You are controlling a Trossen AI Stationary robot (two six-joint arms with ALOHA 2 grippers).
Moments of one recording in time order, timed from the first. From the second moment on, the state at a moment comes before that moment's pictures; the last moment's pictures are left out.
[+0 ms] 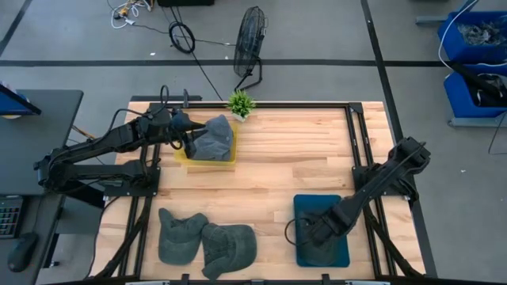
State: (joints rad) left arm 0.38 0.80 0.74 -0.36 -0.08 0.04; right arm 0.69 1.67 0.97 -0.82 -0.08 1.14
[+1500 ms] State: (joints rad) left arm 0.38 0.80 0.74 -0.36 -0.08 -0.04; right arm 0.51 1.67 1.33 -0.50 0.58 0.04
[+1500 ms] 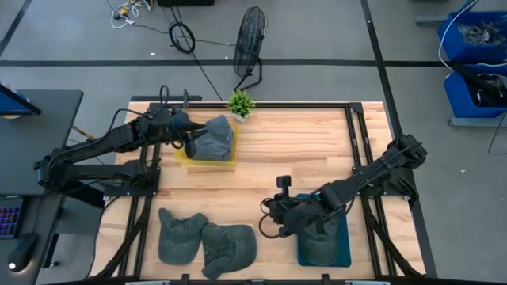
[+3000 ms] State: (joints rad) left arm 0.38 0.80 0.74 -0.35 -0.08 -0.04; right arm 0.22 1.80 1.33 0.18 0.19 -0.26
